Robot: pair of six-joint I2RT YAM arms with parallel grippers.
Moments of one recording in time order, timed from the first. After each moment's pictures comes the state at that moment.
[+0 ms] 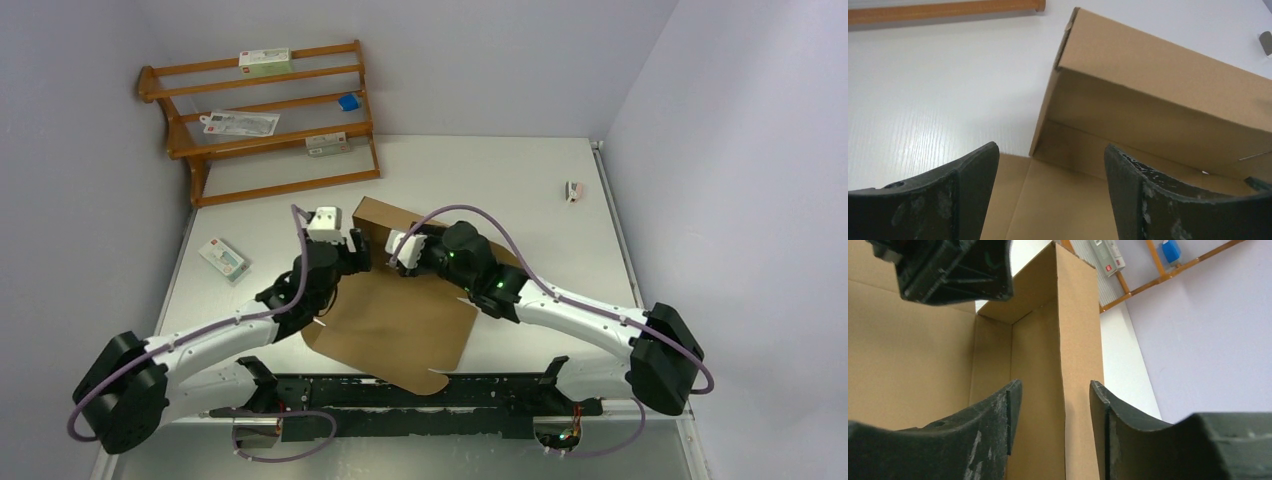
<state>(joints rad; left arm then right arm) -0.79 1.11 0.49 0.33 -0.58 -0.39 0.93 1.26 0.80 0.17 0.05 -0.75</state>
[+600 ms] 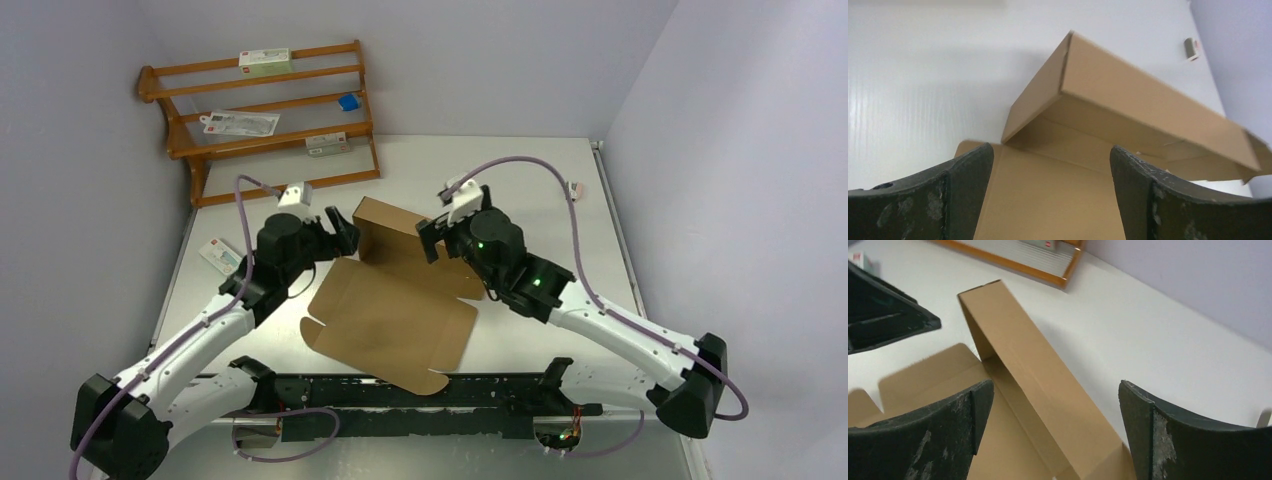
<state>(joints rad) -0.51 0.94 0.58 0.01 -0.12 -0.57 0.93 1.10 0.94 -0.06 0.37 -0.12</state>
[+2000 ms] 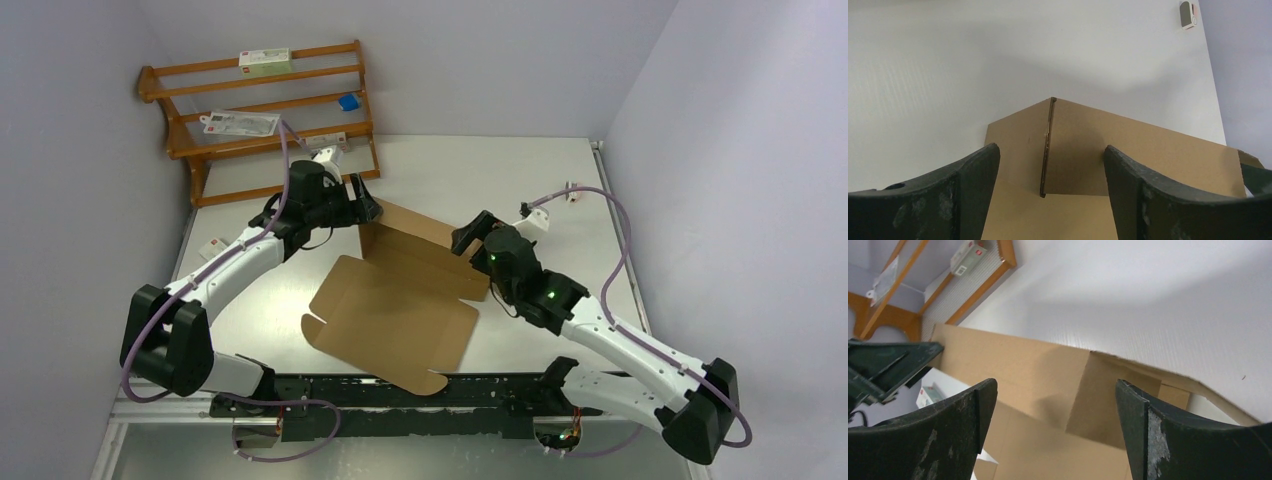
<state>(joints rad) -0.40 1.40 0.98 -0.09 0.18 -0.51 0.82 0.94 0.77 -0.31 0.59 0.95</state>
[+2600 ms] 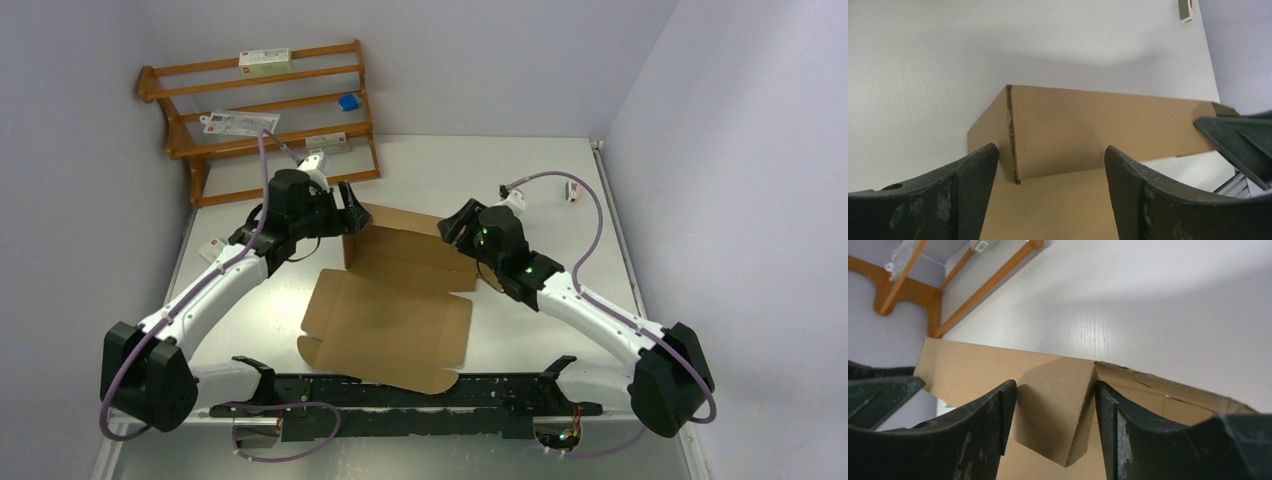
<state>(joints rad) -0.40 1.26 0.94 -0.18 0.18 -0.50 0.67 1.14 0.74 -0.04 0.30 0.88</state>
